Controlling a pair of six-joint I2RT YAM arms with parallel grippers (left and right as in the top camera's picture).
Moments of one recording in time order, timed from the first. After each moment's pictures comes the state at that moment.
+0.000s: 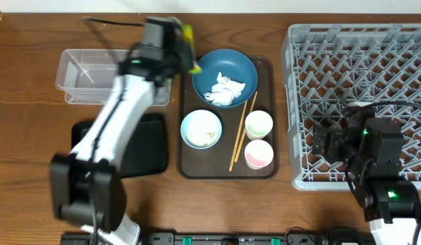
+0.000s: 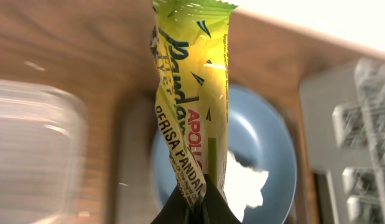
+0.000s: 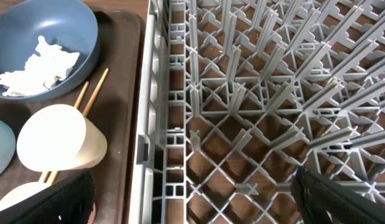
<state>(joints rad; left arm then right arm) -0.19 1.75 1.46 -0.49 0.17 -0.44 0.02 0.83 0.77 -0.68 -0.03 0.08</state>
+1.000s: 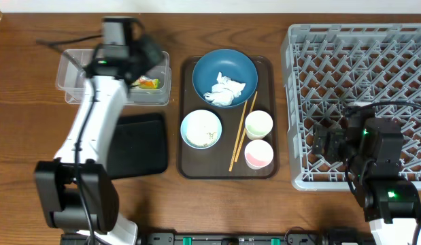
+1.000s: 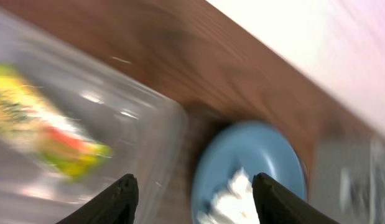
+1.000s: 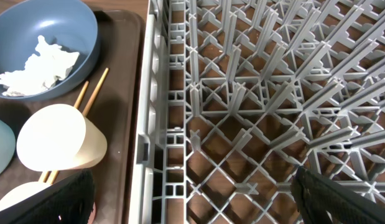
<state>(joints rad) -0.10 1.73 1.43 -0.50 0.16 -0.62 0.02 0.83 0.77 -0.68 -0.03 0.08</state>
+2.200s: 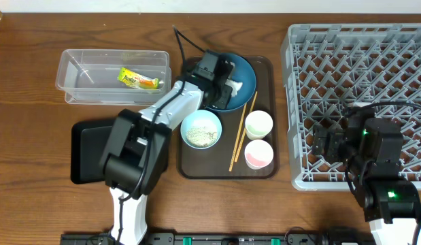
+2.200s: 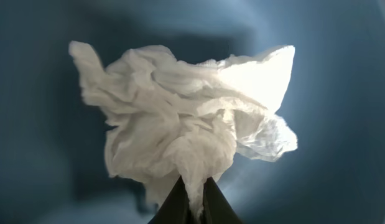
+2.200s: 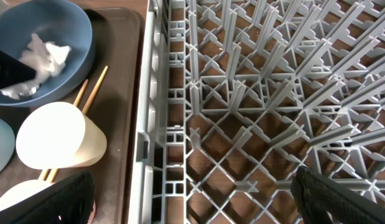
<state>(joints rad) -0.44 2.06 1.42 -0.43 0.14 -0.08 0.02 0.83 0.77 -0.69 -0.03 0.08</state>
